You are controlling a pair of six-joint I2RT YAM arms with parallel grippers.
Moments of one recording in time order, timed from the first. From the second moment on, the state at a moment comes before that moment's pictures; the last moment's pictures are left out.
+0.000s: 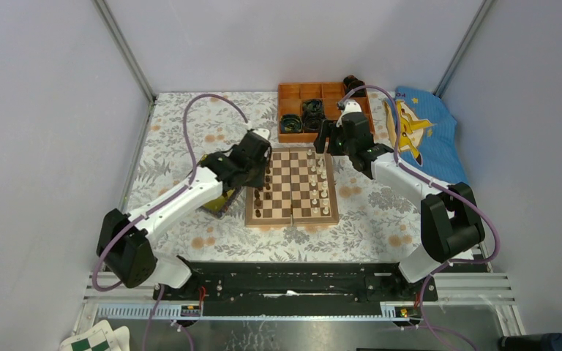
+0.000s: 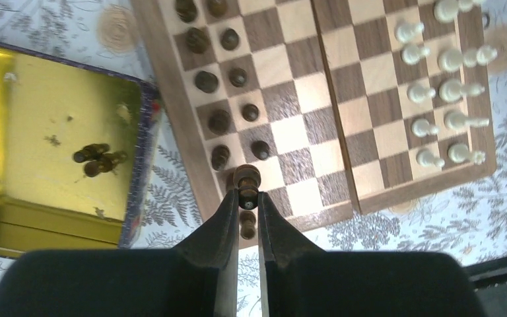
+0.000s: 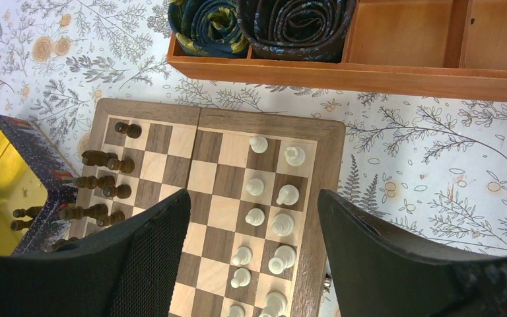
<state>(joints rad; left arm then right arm) -0.65 1.41 1.17 -0.68 -0.19 -0.40 0.43 1.59 1.08 -0.04 0.02 0.36</state>
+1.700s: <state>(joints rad) -0.81 1.59 1.11 -0.67 -0.30 -0.44 0.42 1.59 1.07 -0.04 0.06 0.36</state>
